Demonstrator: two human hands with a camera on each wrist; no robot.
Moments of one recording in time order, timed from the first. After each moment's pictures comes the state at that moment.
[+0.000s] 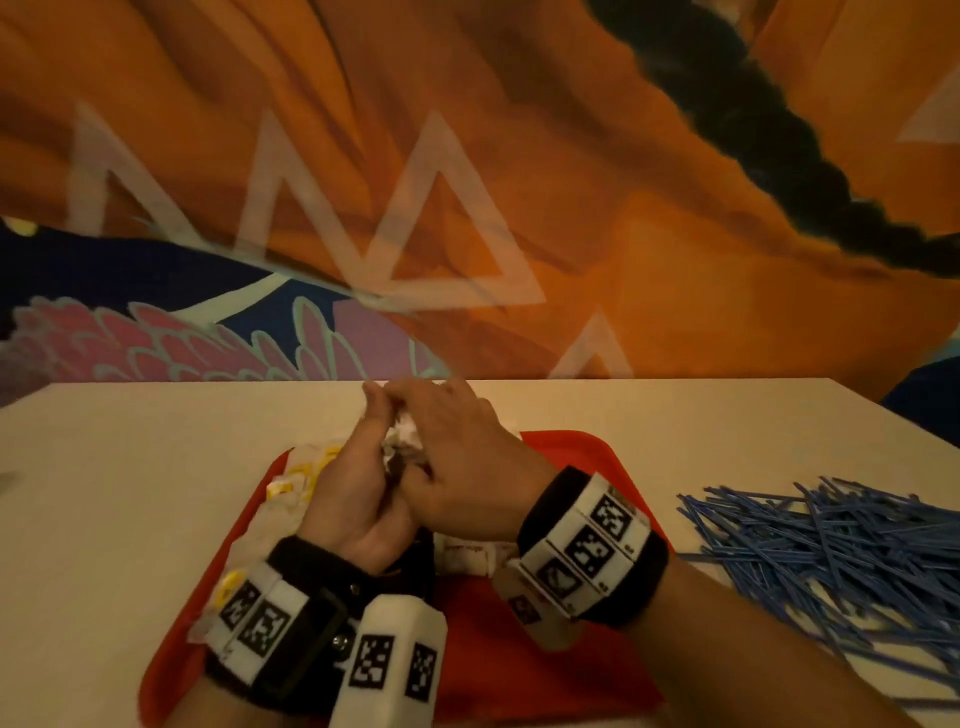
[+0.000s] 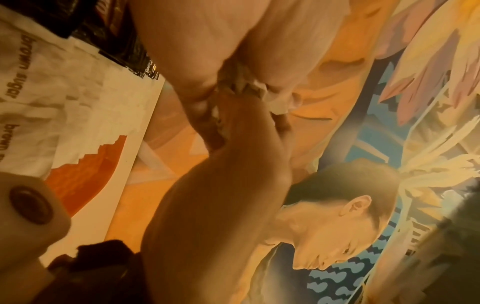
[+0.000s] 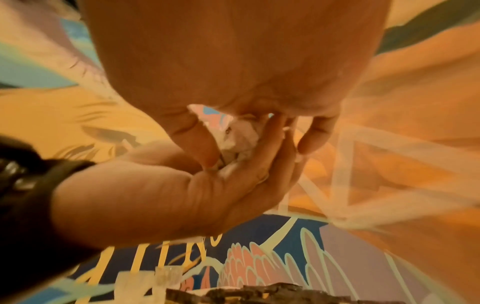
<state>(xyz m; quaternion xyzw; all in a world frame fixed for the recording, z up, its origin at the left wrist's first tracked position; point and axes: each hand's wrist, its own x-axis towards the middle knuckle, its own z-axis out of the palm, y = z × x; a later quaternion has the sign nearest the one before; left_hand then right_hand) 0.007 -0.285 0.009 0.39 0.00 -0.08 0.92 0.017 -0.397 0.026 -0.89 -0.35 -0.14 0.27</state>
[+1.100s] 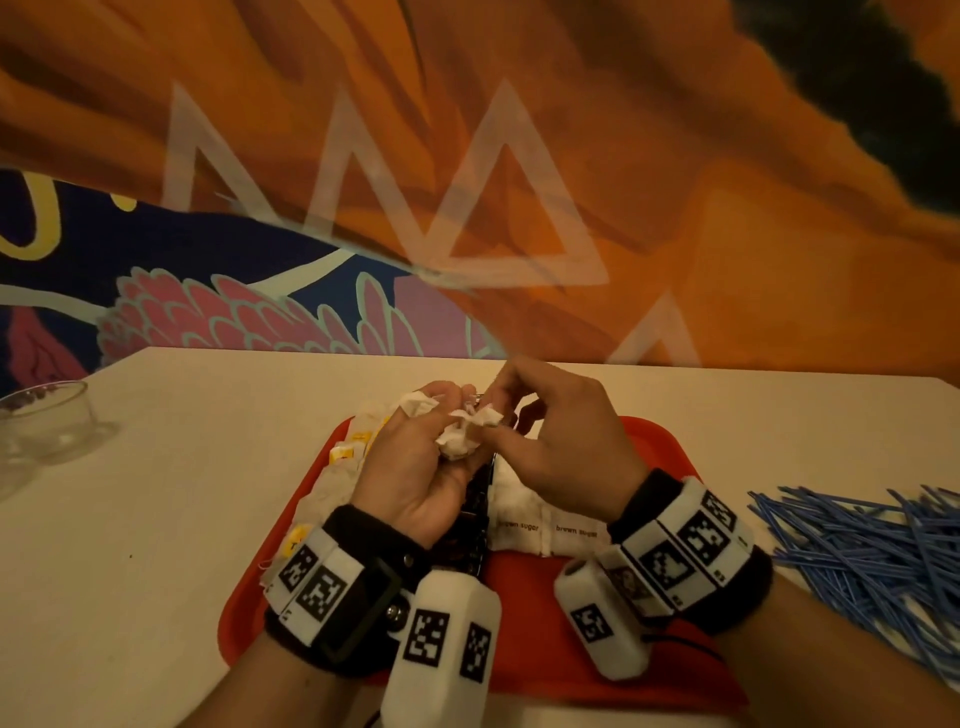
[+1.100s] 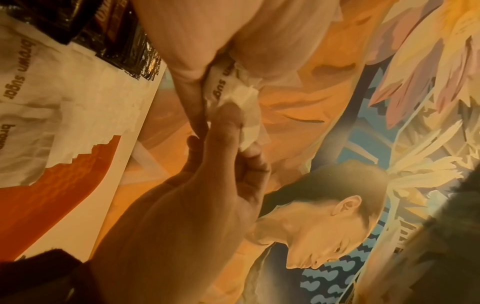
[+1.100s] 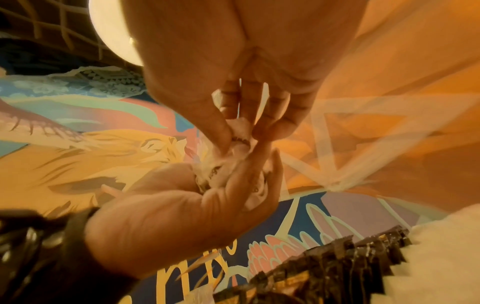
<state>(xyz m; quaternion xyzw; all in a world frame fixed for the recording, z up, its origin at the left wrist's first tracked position) 0.013 -0.274 -0.004 0.35 -0.02 -0.02 0.94 0.021 -0.412 0.010 -0.80 -0.33 -0.22 0.45</state>
